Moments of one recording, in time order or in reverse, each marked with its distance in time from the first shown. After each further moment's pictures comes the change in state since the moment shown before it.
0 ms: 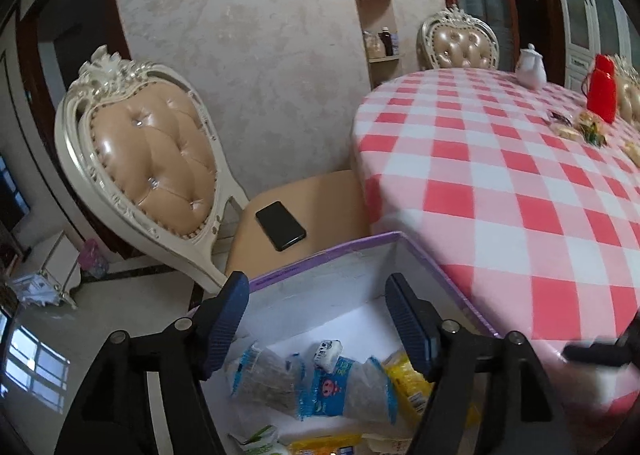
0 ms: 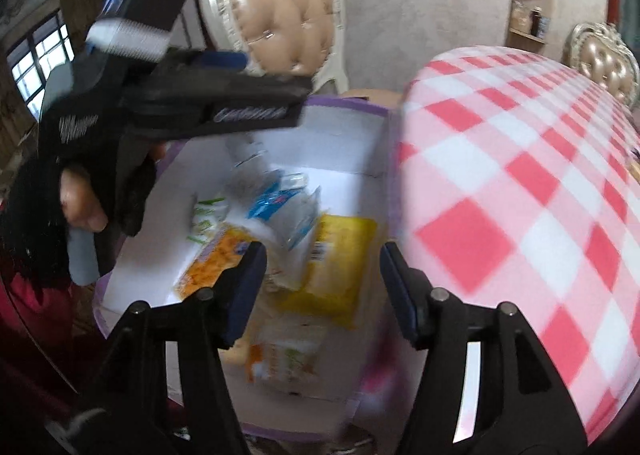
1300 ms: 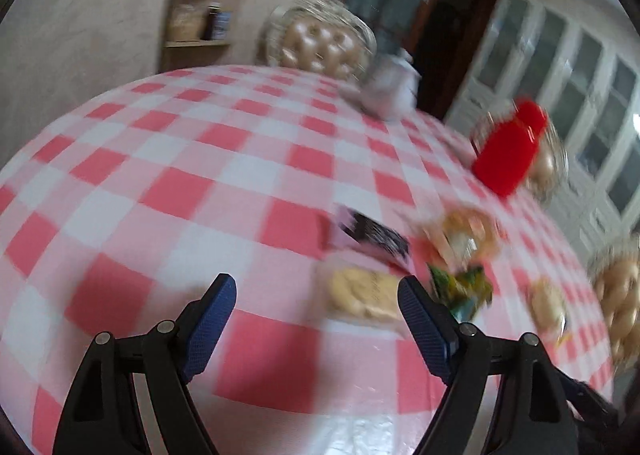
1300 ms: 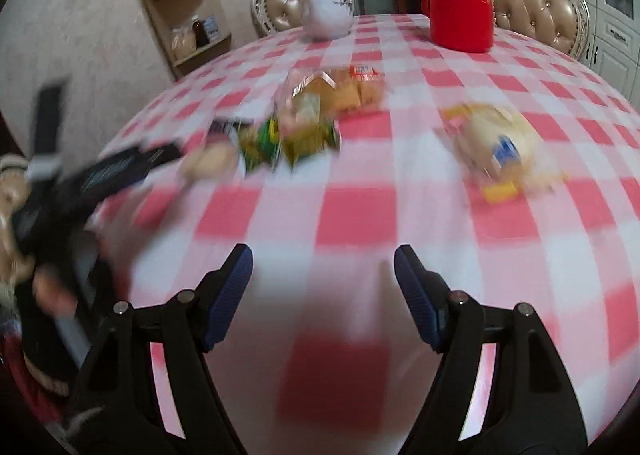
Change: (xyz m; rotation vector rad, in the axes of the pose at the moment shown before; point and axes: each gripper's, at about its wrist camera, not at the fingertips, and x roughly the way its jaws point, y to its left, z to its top) left arm 0.168 -0.357 0.216 -0.191 0.046 -0.587; right arm -0.106 -0.459 -0.035 0.778 -0.120 -0.553
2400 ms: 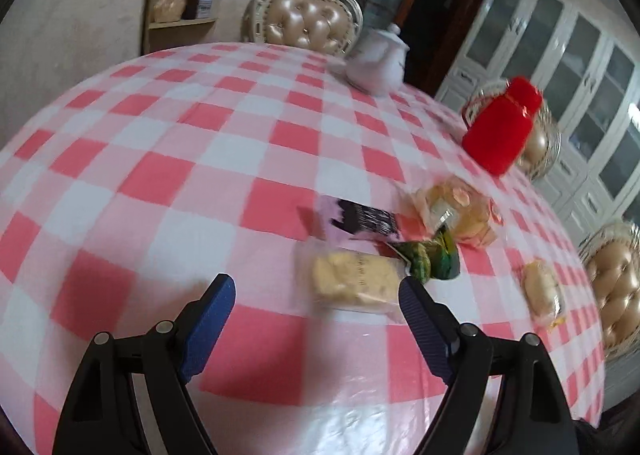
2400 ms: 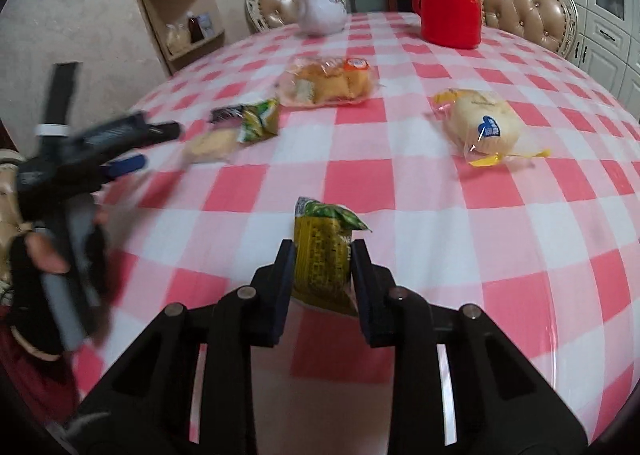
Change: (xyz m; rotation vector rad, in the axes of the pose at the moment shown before) left arm 0.023 -0.025 -0.003 0.113 0.137 -0.022; right arm -0.049 0.009 -0.044 -0.044 -0.006 0.007
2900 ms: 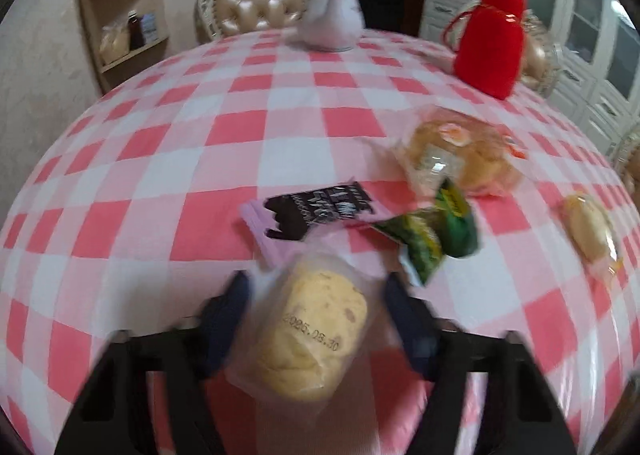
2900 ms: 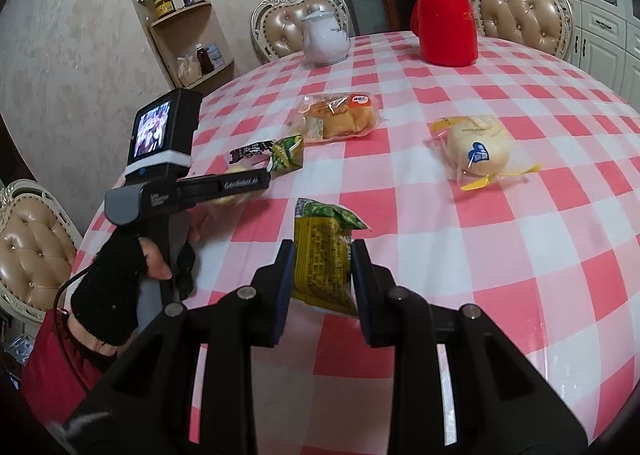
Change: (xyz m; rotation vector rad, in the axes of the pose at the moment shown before) left arm 0.037 -0.045 0.000 0.263 0.073 0.088; right arm -0.018 -0.005 0.011 0.041 -0.061 0.031
